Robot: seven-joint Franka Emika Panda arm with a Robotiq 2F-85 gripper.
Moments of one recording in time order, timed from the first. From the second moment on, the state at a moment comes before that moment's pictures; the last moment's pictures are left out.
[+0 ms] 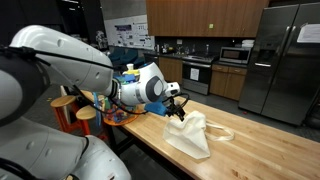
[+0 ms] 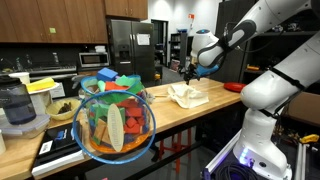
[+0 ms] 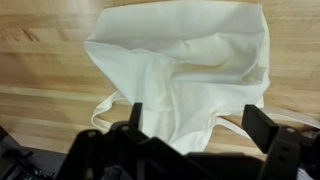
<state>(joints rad) -0.22 -0.60 0.11 -2.78 -0.35 2.52 0.40</state>
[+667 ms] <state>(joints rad) -0.32 -0.41 0.06 -2.65 -0.35 2.68 0.30</state>
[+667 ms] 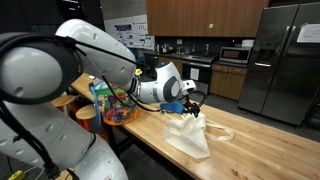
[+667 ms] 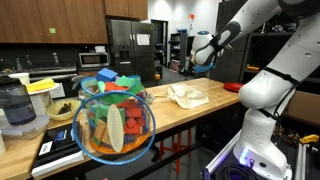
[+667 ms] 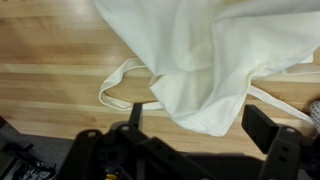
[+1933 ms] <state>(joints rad) -0.32 -0.38 0.06 -2.63 -0.35 2.68 0.30</state>
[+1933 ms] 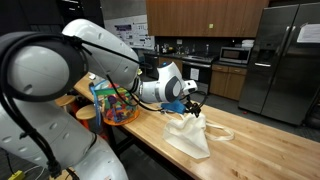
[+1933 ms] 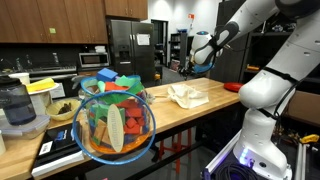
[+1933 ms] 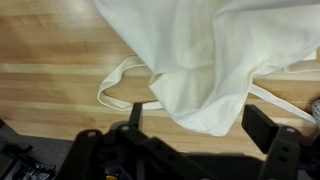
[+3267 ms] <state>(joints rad) -0.27 -0.20 0.18 -2.49 -0.47 2.63 0.35</state>
